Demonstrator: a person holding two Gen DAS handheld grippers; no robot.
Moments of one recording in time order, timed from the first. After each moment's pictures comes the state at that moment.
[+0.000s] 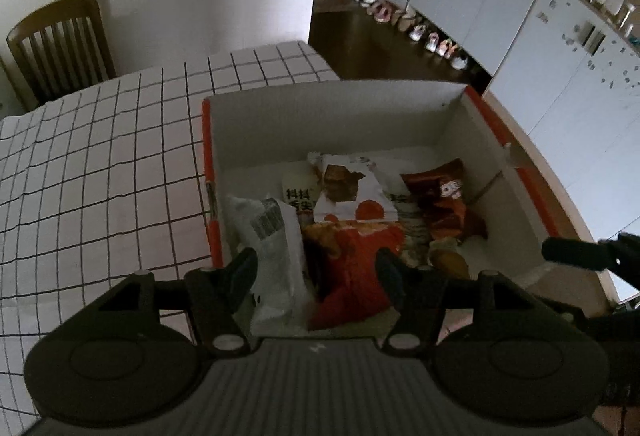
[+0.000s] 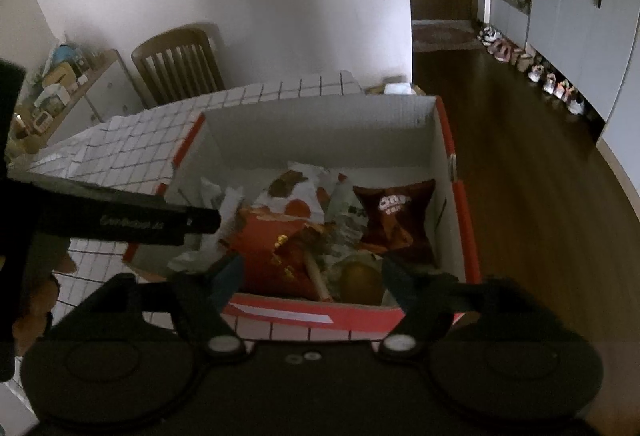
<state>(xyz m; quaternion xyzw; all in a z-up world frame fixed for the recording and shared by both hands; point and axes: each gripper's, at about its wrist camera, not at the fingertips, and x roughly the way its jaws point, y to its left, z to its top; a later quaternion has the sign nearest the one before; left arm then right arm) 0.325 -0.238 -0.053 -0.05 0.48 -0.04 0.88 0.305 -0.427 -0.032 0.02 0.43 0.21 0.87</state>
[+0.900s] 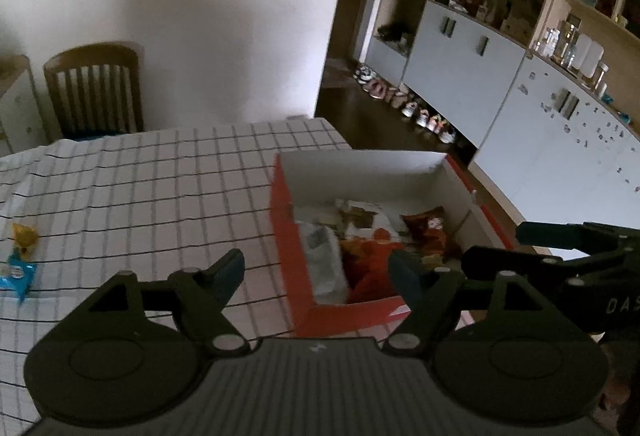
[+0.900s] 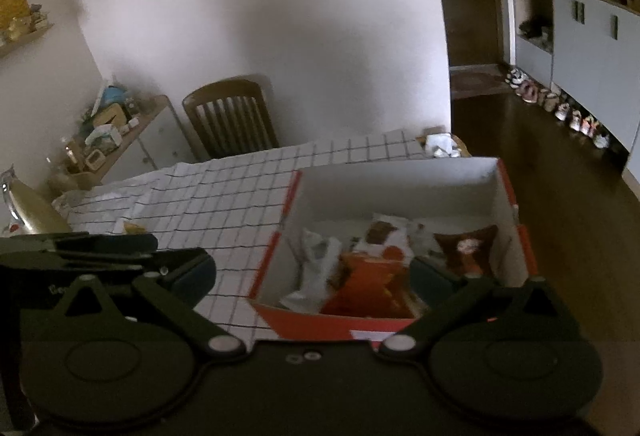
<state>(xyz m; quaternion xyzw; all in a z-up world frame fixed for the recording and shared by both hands) 0.215 -0.169 0.013 -0.08 0.37 -0.04 0.93 0.251 -0.379 0.024 0.06 0.36 0.26 0.89</state>
